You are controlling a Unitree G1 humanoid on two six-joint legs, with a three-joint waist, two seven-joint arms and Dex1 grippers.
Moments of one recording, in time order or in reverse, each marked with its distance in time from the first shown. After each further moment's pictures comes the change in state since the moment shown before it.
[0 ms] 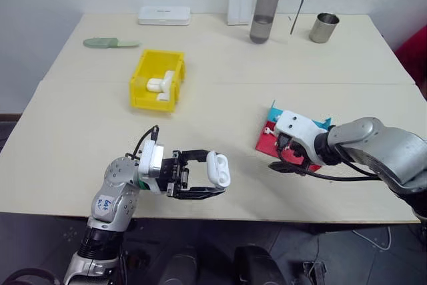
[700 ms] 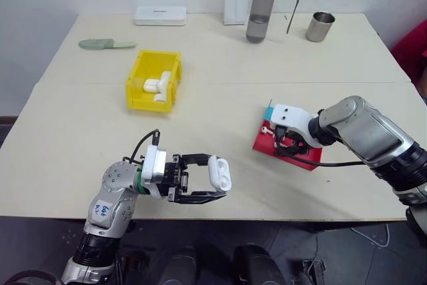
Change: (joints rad) left arm 0.026 0.029 -0.014 -0.045 0.015 0.001 0.047; right arm -0.137 0.092 0.139 0.303 -0.317 -0.242 0.348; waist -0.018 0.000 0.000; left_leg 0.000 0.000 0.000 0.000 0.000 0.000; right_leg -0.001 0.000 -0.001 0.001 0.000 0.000
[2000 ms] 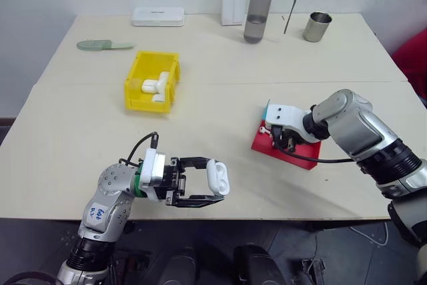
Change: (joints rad) left arm 0.027 0.031 0.000 -0.036 0.000 0.011 0.011; right arm -0.016 0.091 -0.032 0.109 -0.197 -0.126 0.164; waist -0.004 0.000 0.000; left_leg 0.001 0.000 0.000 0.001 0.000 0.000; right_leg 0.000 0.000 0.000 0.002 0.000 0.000
